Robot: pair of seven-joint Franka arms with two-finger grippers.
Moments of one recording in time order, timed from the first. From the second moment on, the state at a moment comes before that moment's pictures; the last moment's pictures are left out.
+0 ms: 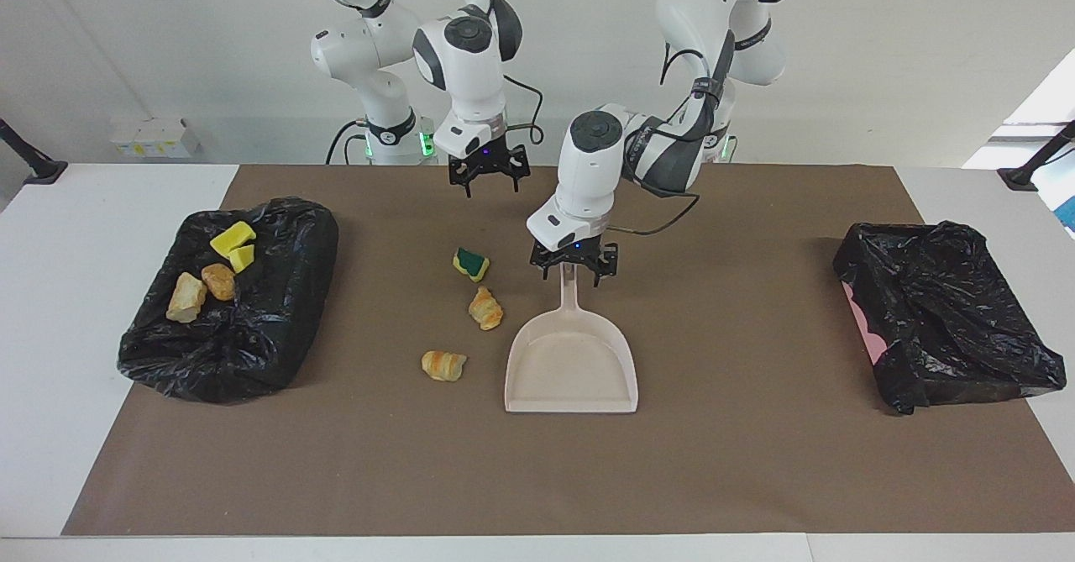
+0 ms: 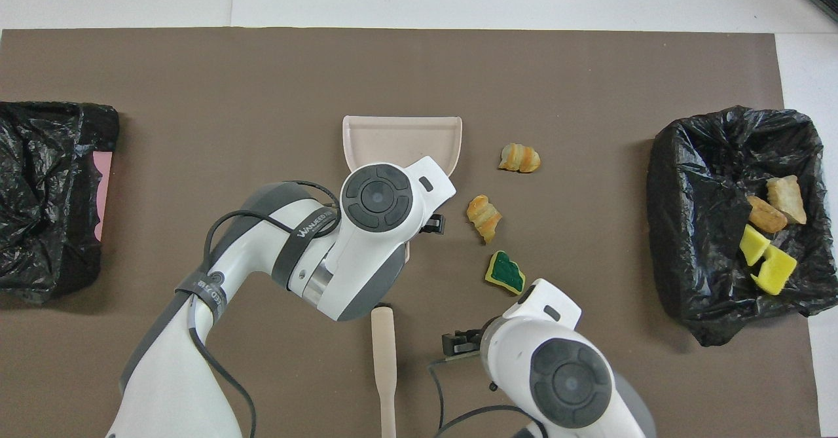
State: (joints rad) left arm -0.70 0.34 0.00 -1.79 -0.02 2.19 -0.47; right arm 0.57 -0.23 0.13 -2.42 0.09 2.23 0.58
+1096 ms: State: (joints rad) left arm -0.72 0.32 0.02 -1.84 0.00 2.19 -0.44; right arm 0.95 0.00 0.13 -2.36 0.09 2.37 0.92
